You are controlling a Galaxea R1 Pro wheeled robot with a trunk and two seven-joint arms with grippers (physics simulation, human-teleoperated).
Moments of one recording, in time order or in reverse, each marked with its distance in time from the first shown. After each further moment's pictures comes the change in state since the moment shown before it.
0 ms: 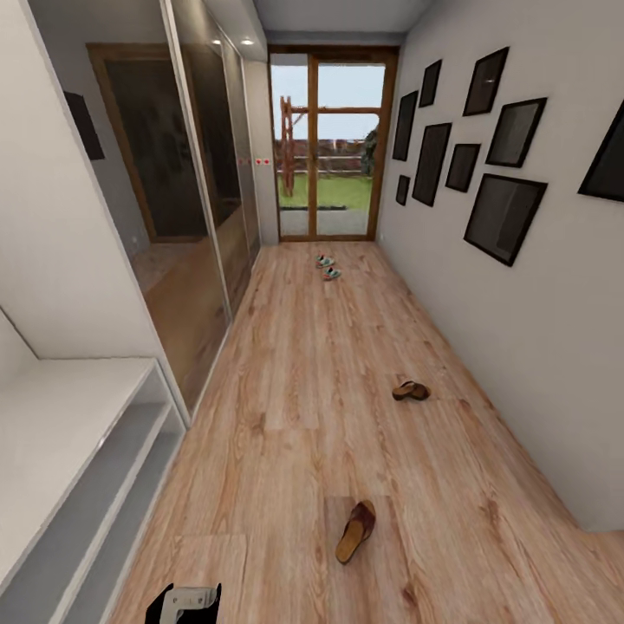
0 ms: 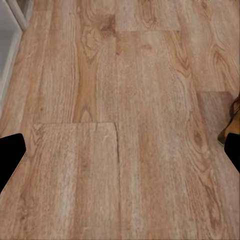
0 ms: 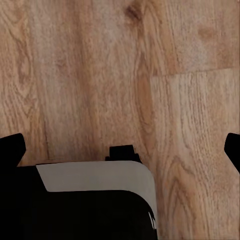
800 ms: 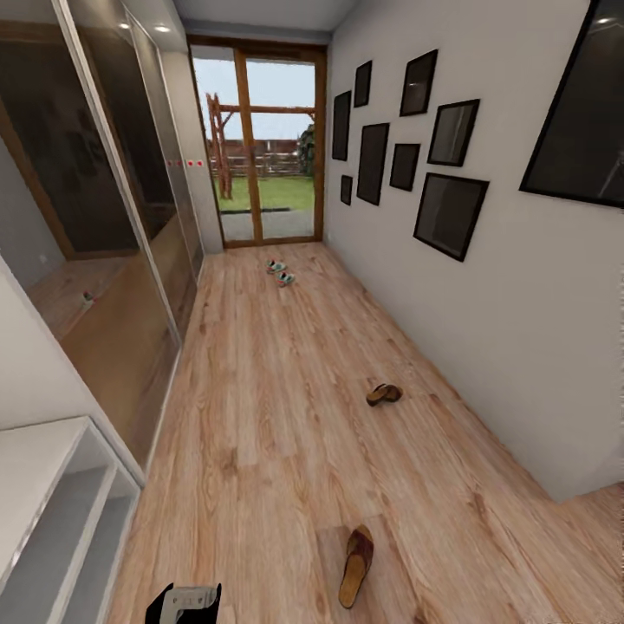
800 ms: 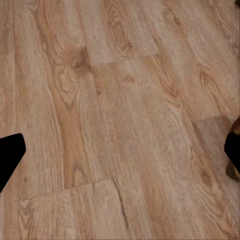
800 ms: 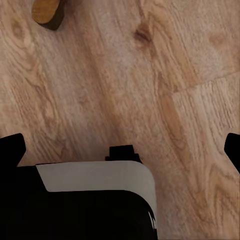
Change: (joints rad) left arm 0.000 0.000 0.000 0.000 0.000 0.000 0.000; right arm 0.000 0.000 0.000 0.000 0.000 0.000 0.000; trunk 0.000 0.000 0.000
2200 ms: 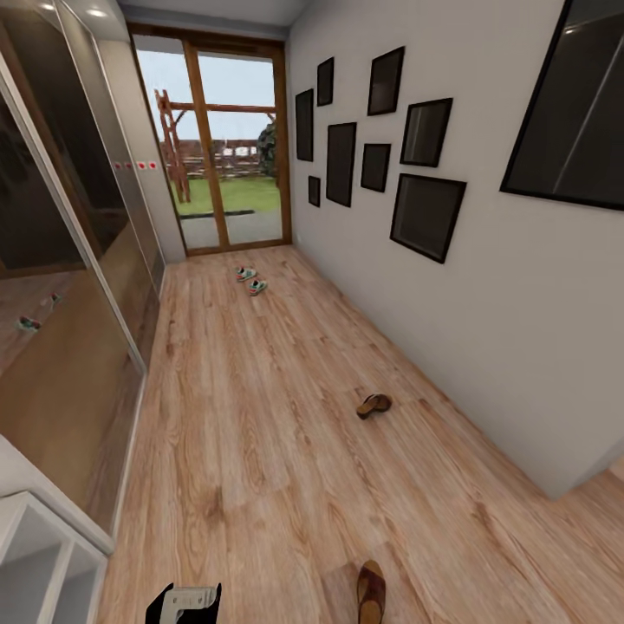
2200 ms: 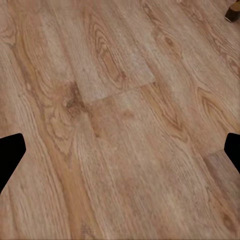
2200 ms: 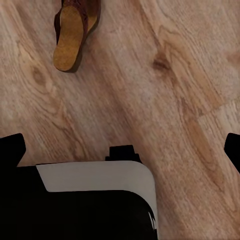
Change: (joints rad) left arm 0.000 0.000 0.000 0.000 0.000 -0.001 0.000; right arm 0.000 0.000 0.000 0.000 0.000 0.000 0.000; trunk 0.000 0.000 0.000
